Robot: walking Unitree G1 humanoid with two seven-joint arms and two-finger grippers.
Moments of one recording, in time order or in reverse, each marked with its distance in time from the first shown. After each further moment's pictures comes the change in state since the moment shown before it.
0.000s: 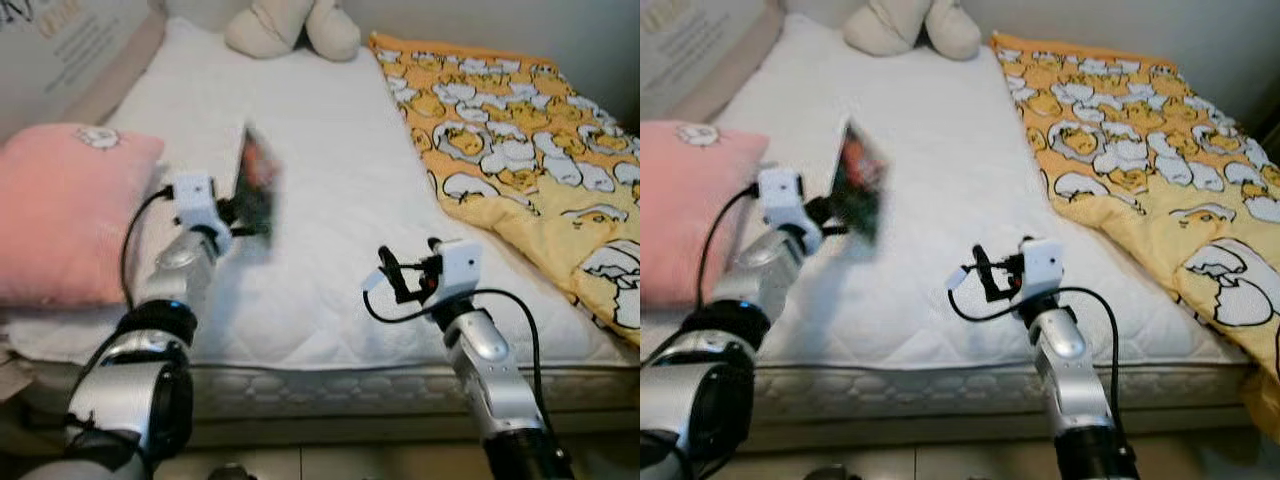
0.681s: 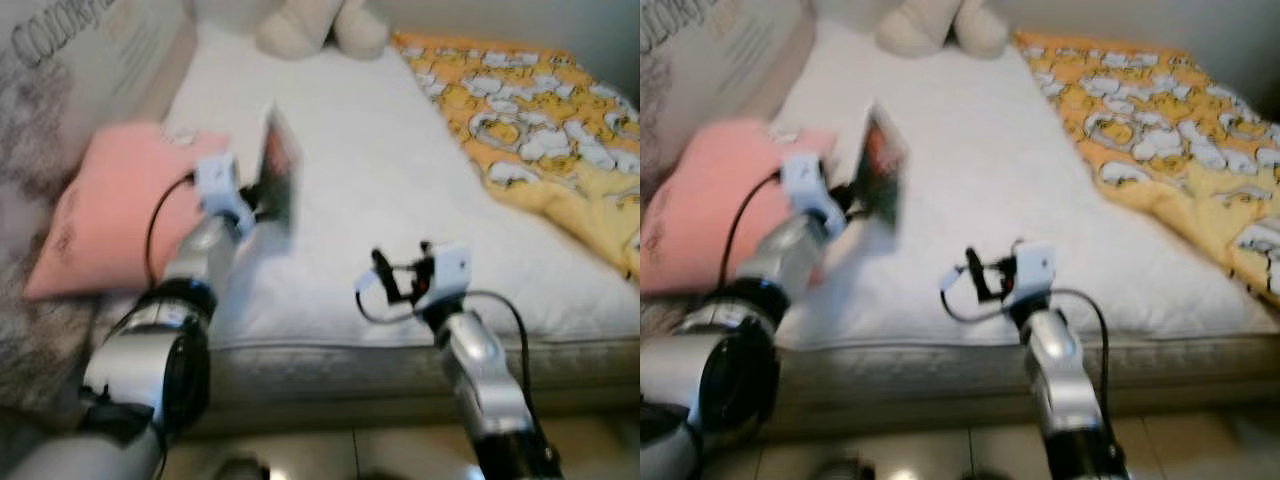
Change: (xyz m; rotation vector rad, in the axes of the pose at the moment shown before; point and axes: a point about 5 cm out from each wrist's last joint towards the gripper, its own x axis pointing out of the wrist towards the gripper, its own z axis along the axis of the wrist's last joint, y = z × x) left arm 0.013 -0.022 0.018 -0.080 -0.007 -0.066; right arm 0.003 0.017 -0.005 0.046 0.009 0.027
